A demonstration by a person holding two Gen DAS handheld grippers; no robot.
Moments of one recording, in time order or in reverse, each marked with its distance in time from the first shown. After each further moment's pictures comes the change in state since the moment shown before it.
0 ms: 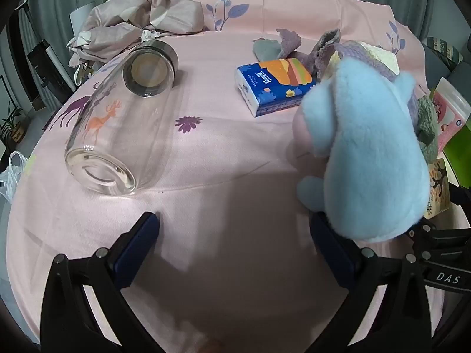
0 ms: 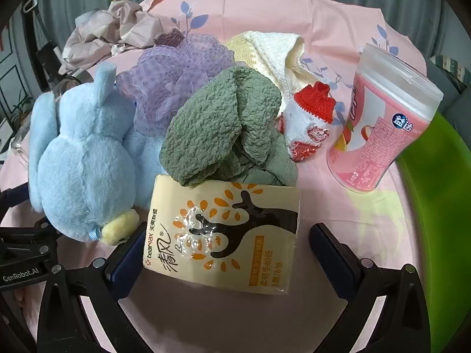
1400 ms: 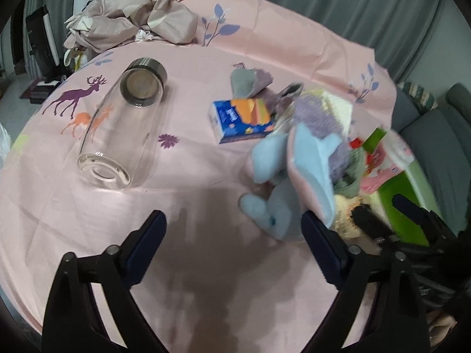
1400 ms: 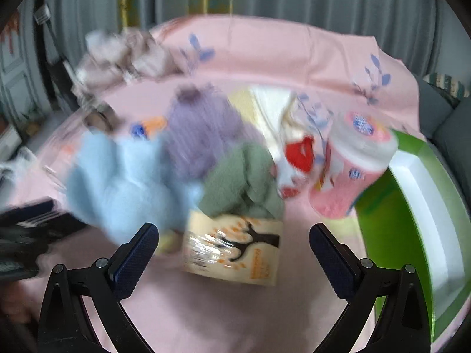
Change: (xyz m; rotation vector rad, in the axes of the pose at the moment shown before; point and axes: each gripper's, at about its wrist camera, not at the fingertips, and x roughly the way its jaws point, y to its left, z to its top) left arm -0.056 0.002 0.016 -0.172 -0.031 -0.234; right arm -0.064 0.010 0.026 0.003 -0.119 0.041
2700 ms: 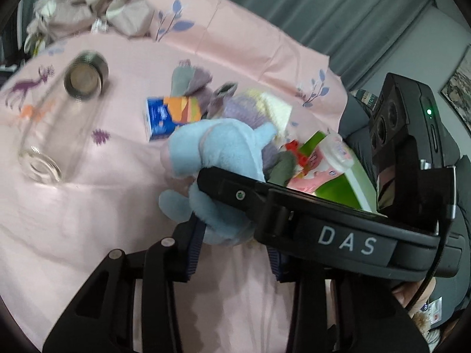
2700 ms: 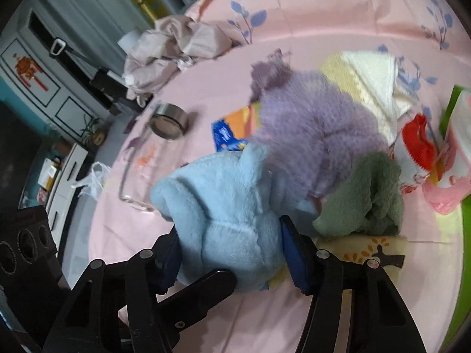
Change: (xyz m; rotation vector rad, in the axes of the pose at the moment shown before) left arm -0.017 -0.027 -0.002 -0.007 -0.006 -0.275; right arm 0.036 0.035 0.037 0.154 0.231 0.415
